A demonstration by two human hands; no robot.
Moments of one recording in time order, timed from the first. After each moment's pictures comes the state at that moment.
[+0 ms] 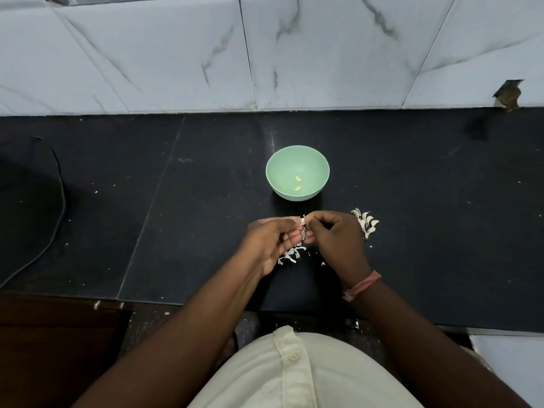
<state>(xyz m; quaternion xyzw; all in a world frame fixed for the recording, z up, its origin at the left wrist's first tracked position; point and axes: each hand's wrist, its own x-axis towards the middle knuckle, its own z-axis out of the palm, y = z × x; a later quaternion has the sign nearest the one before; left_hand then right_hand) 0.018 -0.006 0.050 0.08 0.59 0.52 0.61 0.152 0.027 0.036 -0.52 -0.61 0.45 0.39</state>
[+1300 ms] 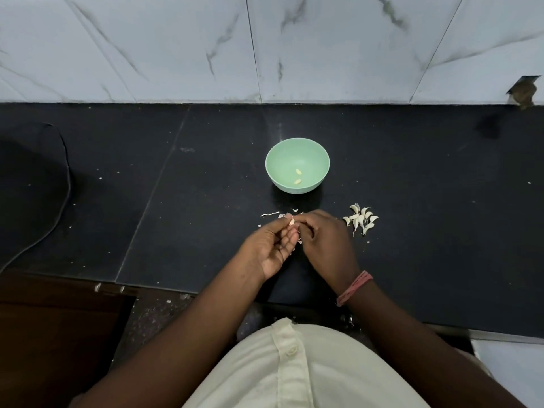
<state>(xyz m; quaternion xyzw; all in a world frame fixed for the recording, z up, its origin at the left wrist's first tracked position) 0.037 -0.020 0.043 -0.09 0.53 0.54 0.65 0.161 0.018 0.021 -0.44 -0.79 0.28 0.33</state>
